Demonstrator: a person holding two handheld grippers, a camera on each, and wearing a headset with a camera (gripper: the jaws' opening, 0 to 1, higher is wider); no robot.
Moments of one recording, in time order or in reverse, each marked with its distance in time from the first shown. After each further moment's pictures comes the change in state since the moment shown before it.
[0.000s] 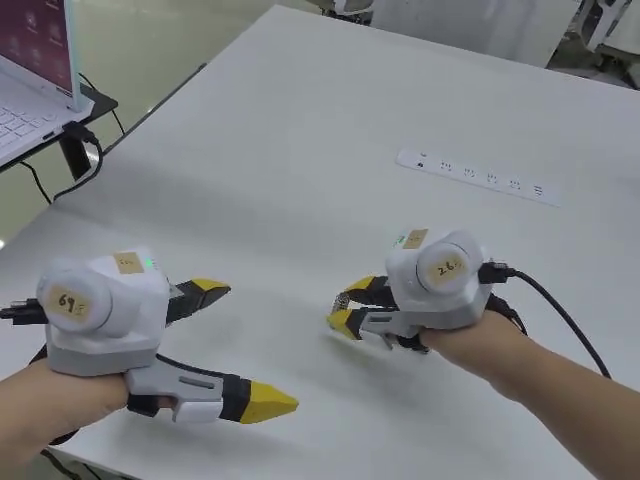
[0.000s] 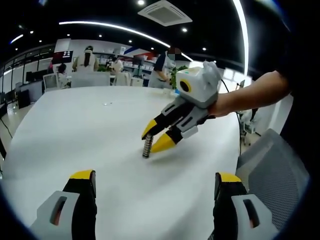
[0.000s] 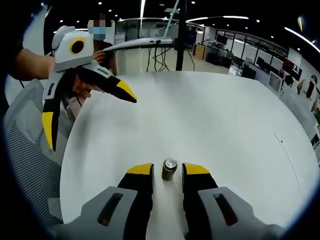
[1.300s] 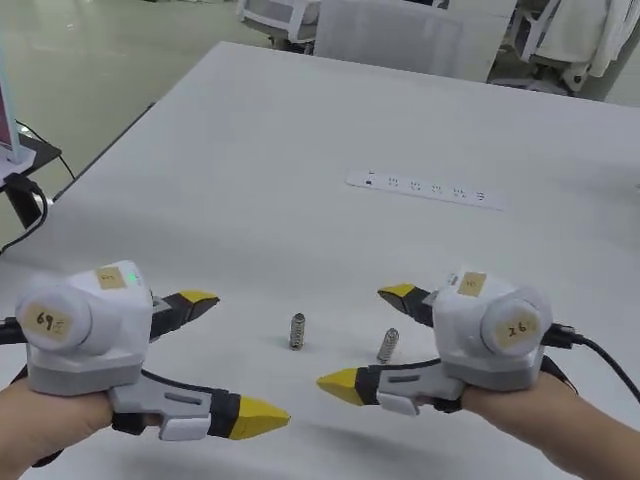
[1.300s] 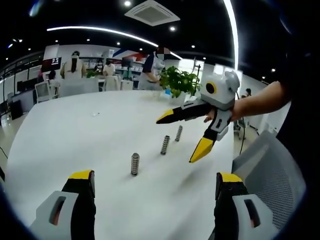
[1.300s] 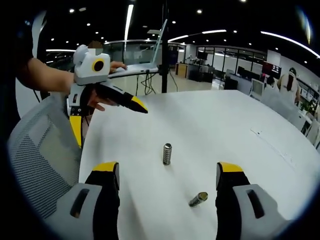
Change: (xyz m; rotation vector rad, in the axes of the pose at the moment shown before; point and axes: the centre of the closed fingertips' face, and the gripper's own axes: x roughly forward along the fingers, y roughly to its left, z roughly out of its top) left arm 0.018 -0.025 0.034 0.075 -0.003 -0.066; right arm -0.092 0.006 -0.012 0.117 -0.208 -0.122
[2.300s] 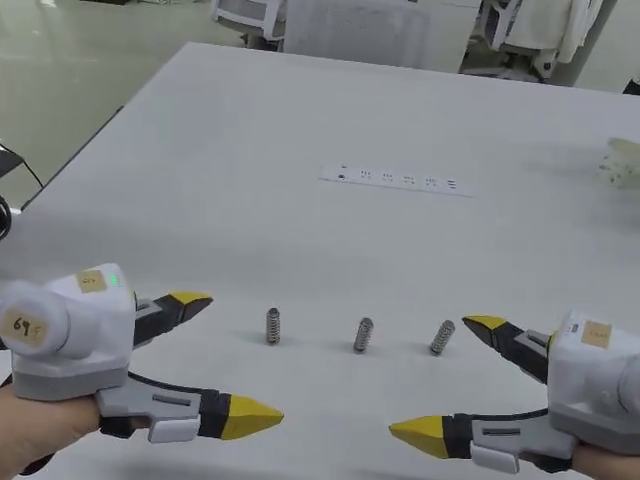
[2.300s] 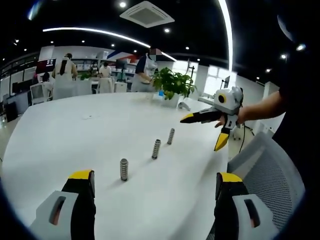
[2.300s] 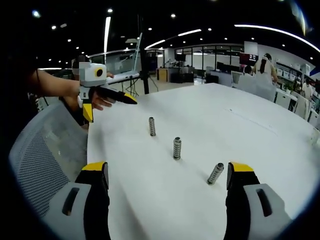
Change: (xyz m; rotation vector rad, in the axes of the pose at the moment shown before) left arm 0.010 -0.017 0.005 0.008 -0.012 -0.051; right arm -0.094 -0.019 -0.058 0.152 -0.040 -0.122
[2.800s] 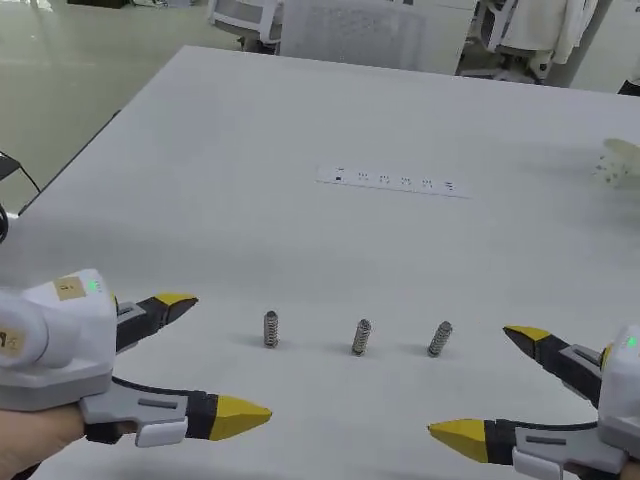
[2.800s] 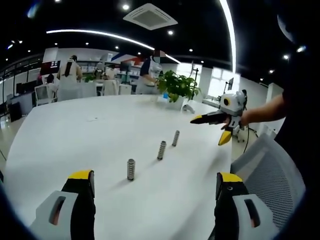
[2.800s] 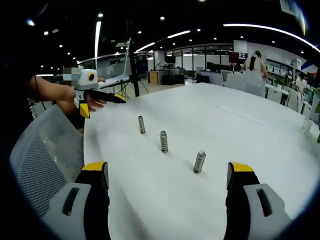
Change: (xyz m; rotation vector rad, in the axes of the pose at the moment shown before) left arm -0.011 0.010 0.003 -0.003 -0.026 0.043; right arm -0.024 -0.020 -0.008 0.053 -0.030 -0.059
